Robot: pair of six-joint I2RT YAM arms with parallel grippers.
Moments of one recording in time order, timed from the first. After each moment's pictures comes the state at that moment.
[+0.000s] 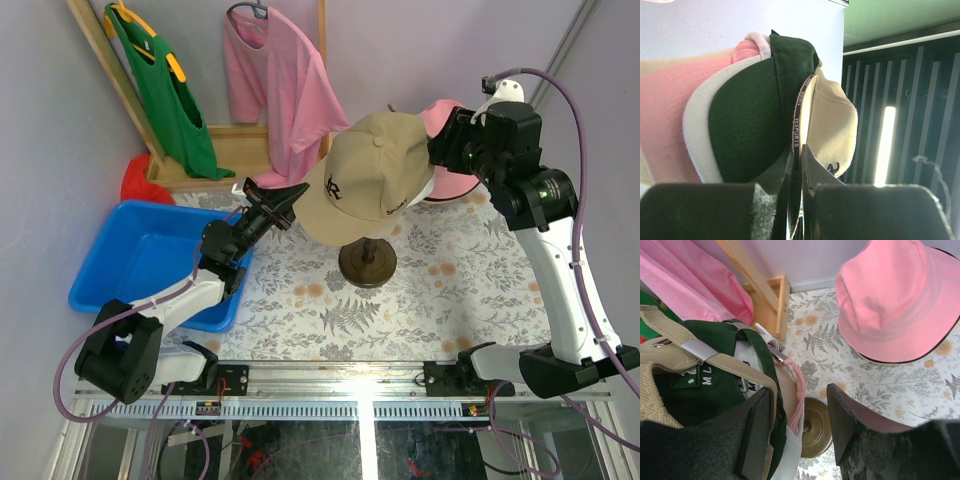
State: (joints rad) left arm -0.43 1.27 0.56 1.08 0.32 -2.10; right arm 0.33 1.32 1.79 -0.87 0.16 0.37
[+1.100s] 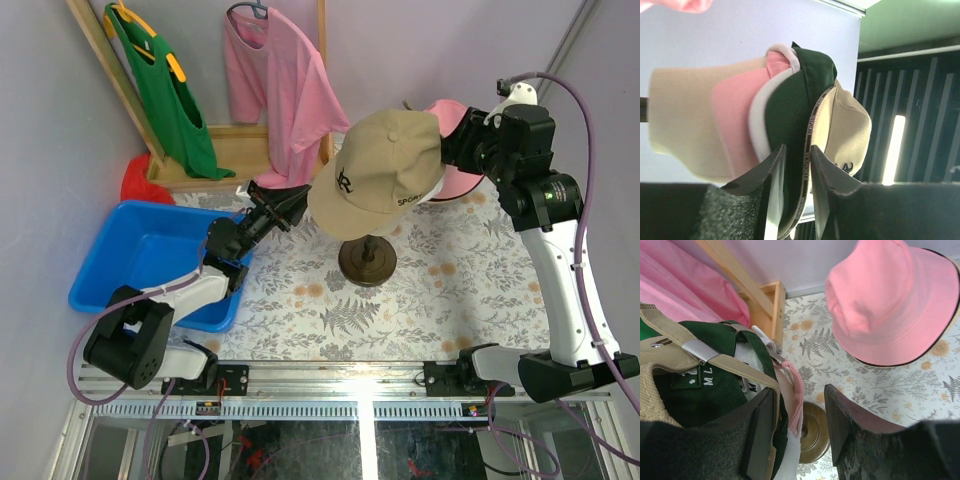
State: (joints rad) left arm -0.42 1.35 0.55 1.13 0.36 -2.10; right arm 0.23 1.29 1.70 -0.79 0.05 0.37
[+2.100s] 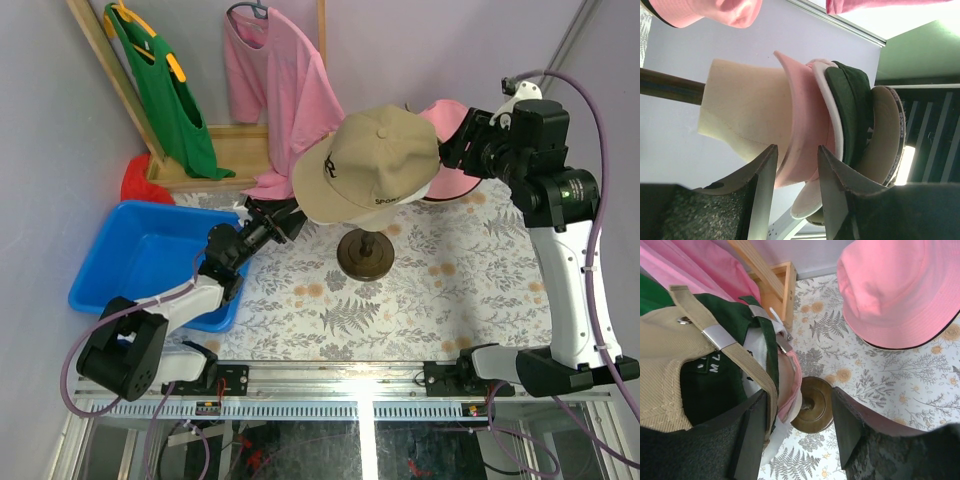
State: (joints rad) left arm -0.41 1.29 0.47 0.99 0.33 -2.10; right arm 0.20 1.29 1.82 -0.95 -0.04 0.38
